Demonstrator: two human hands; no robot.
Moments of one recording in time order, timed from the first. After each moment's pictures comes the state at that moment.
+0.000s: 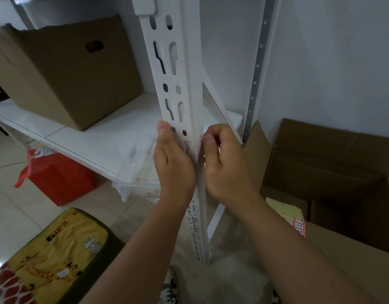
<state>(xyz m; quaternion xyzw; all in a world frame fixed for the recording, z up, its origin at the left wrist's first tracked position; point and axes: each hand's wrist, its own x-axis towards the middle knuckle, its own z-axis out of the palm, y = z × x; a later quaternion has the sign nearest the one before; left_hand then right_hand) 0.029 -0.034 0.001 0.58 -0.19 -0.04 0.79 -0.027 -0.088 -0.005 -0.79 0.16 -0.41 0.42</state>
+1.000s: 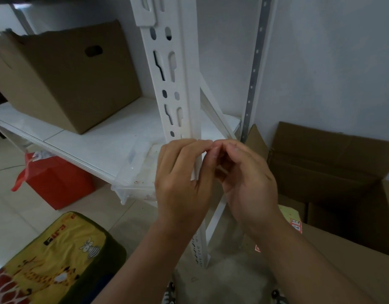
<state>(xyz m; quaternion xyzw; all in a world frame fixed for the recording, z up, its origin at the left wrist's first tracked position) 0.011 -0.012 -0.002 0.63 -0.46 0.36 0.52 -0.065 -0.082 0.003 -0.56 0.06 -0.35 0.75</state>
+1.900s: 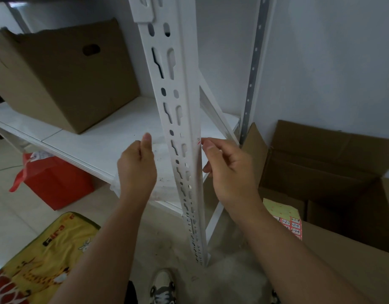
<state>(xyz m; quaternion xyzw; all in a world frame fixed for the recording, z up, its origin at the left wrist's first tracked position) 0.097 0.004 -0.023 0.80 -0.21 0.07 0.55 -0.040 -0.085 -0.010 -0.70 0.21 -0.40 0.56</state>
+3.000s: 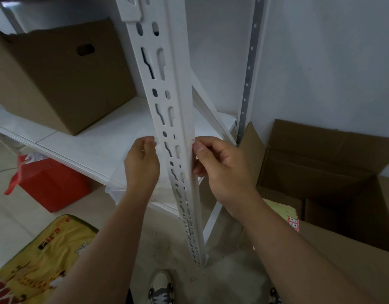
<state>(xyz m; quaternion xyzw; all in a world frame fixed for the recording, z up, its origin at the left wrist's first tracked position) 0.107 -0.020 -0.035 0.81 -0.17 0.03 0.56 -0.042 -0.092 0.002 -0.70 0.14 -0.34 0.61</state>
